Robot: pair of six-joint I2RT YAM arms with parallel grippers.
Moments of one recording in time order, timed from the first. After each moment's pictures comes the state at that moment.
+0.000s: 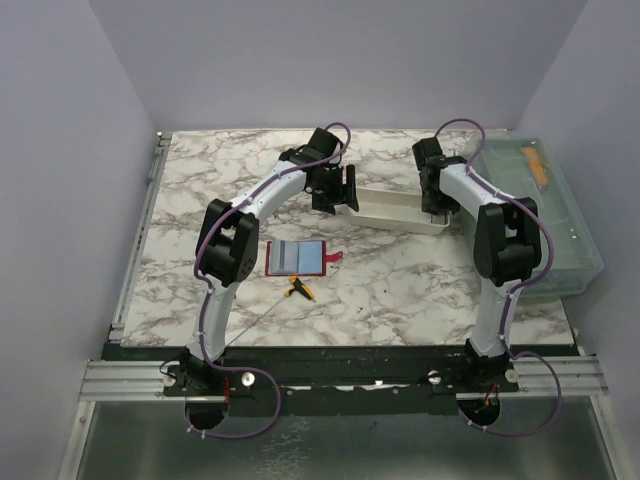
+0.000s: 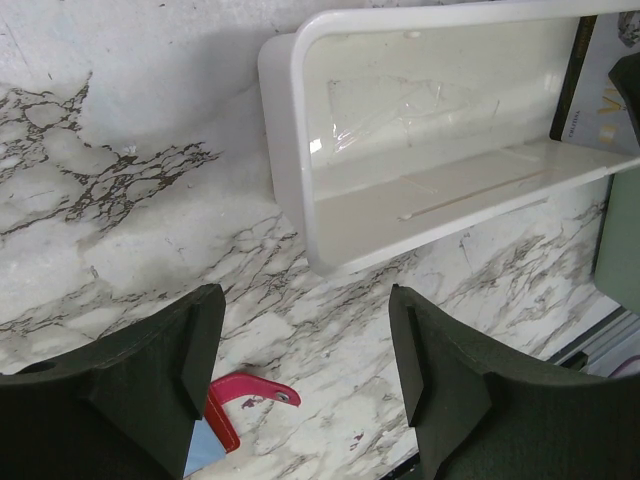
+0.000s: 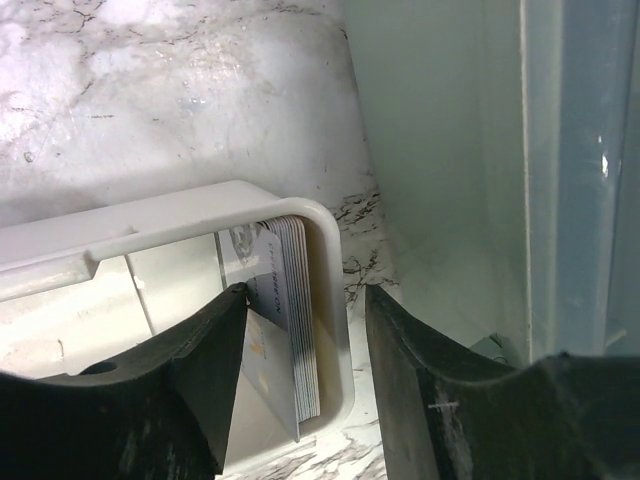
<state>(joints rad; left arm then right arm) -0.52 2.21 1.94 -0.72 0.33 -0.50 0.20 2.03 1.57 -0.75 0.54 0.24</state>
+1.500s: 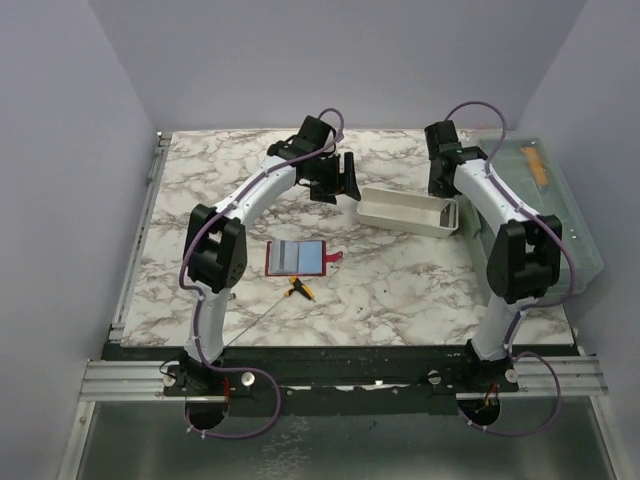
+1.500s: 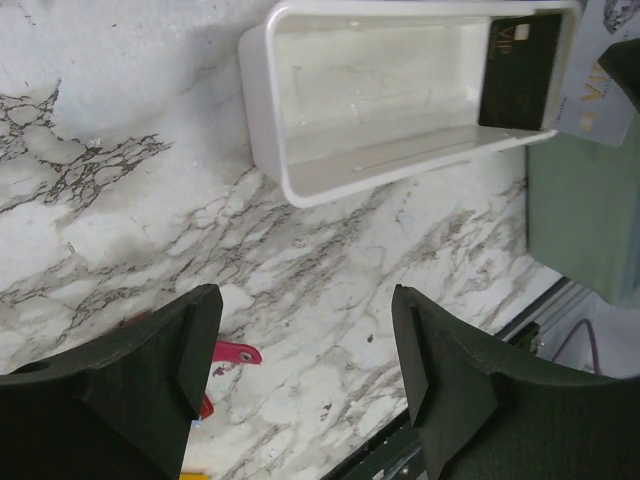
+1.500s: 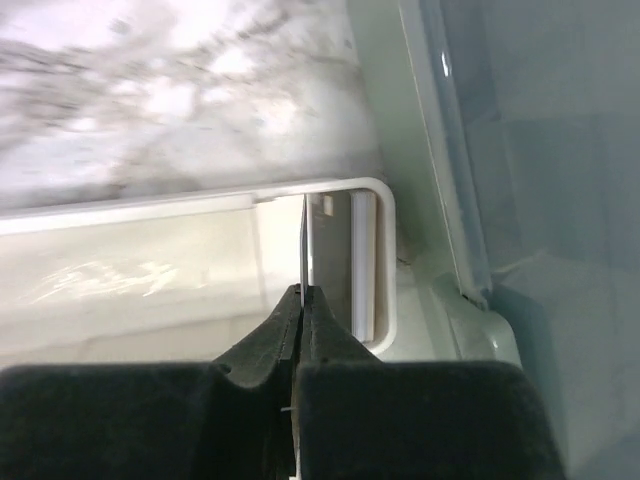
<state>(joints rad) -0.51 2.14 1.93 -0.73 0.39 -0.50 0.21 1.92 1.60 -0.80 0.46 0.29</state>
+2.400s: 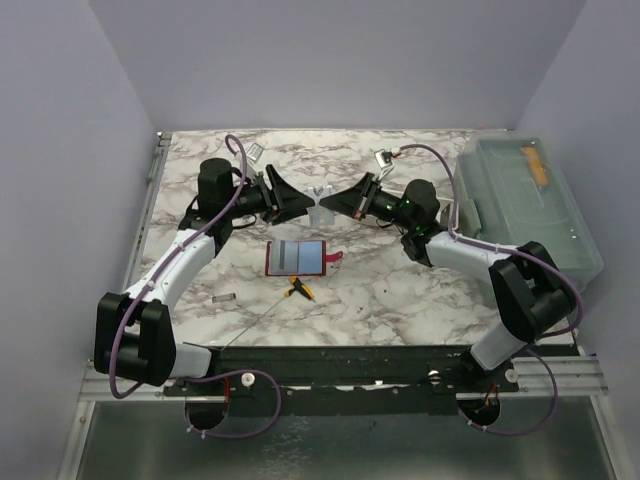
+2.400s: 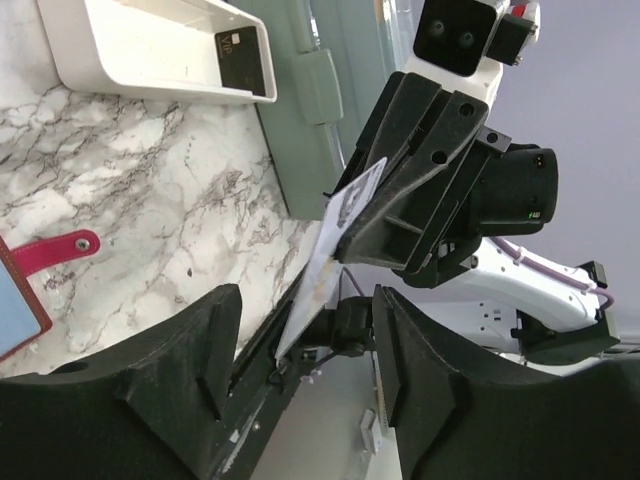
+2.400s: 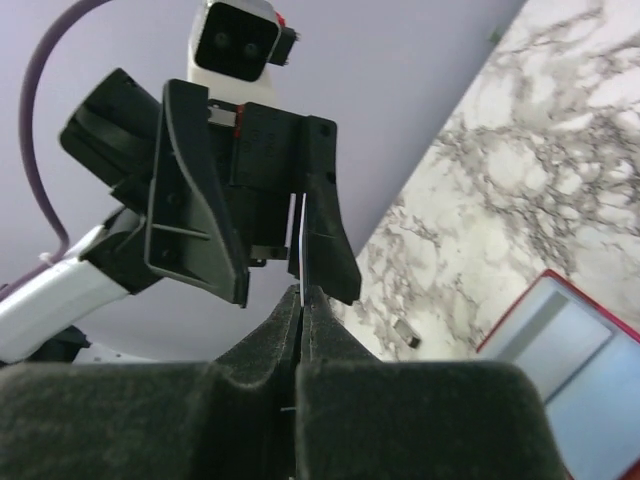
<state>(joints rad) -0.23 1.34 0.94 0.09 0.88 -0.96 0.53 1.61 0.87 0.84 -0.60 1.03</state>
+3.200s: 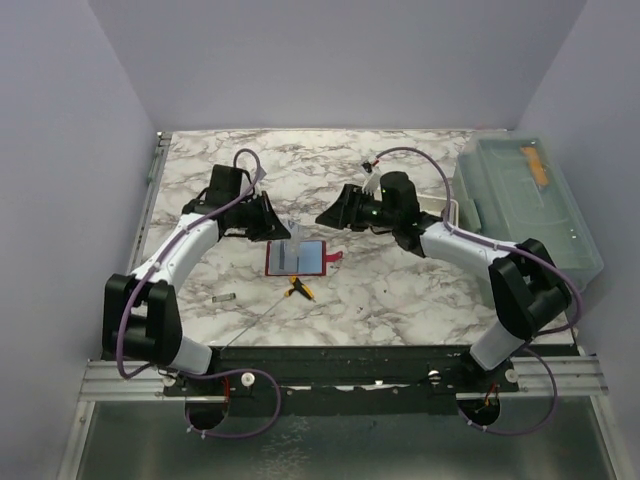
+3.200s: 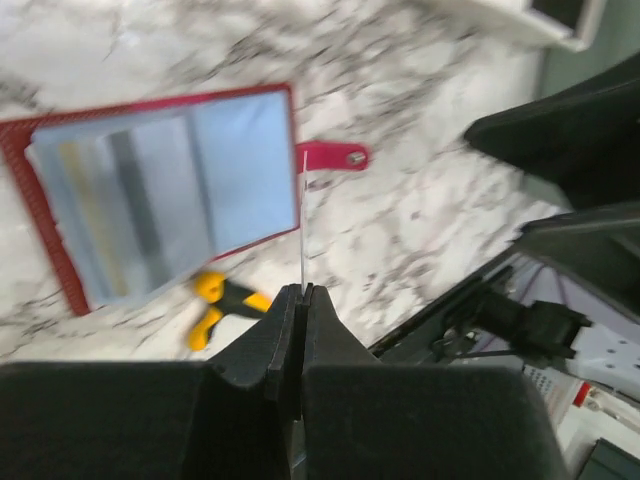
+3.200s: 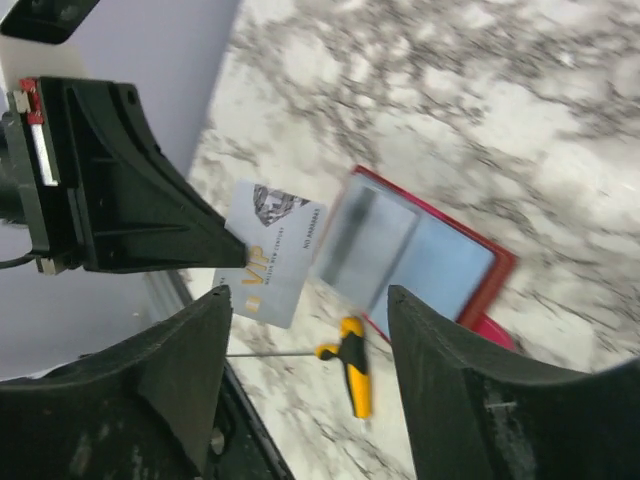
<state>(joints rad) -0.22 1.42 1.06 -0.45 0.62 -0.54 0.58 1.63 0.97 0.35 -0.48 0.75</state>
